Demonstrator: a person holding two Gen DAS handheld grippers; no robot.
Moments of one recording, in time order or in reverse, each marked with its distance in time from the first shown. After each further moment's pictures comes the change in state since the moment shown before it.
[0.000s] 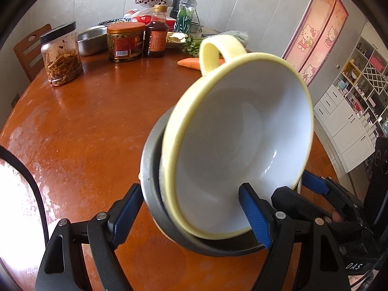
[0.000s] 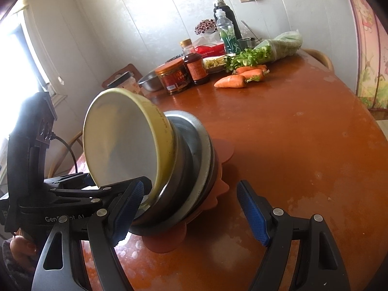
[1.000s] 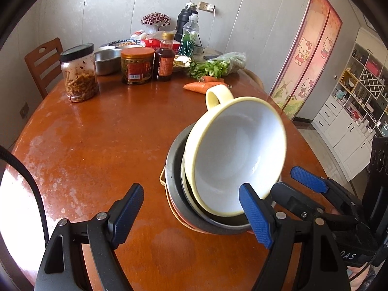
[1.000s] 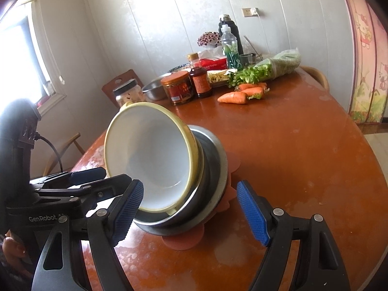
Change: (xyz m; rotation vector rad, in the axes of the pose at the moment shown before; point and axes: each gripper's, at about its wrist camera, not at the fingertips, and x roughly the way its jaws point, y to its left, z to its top) left arm -0.058 0.005 -0.011 0.010 -0.123 0.015; right arm -0.026 0.030 0.002 -0.049 -0.066 -0.051
